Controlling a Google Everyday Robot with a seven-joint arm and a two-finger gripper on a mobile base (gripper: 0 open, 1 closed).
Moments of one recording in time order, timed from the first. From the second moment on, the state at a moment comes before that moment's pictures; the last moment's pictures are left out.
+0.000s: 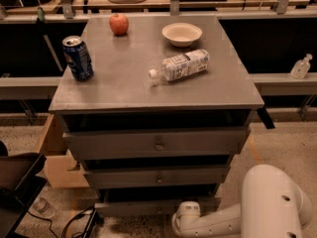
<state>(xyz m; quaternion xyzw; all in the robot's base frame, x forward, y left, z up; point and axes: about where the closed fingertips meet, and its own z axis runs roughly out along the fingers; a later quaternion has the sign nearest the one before) 0.460 -0.087 0.128 -0.76 0.64 -0.04 0.13</state>
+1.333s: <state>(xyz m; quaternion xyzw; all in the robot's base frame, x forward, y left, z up) 0.559 -0.066 0.133 -0.79 0.59 -0.08 0.16</state>
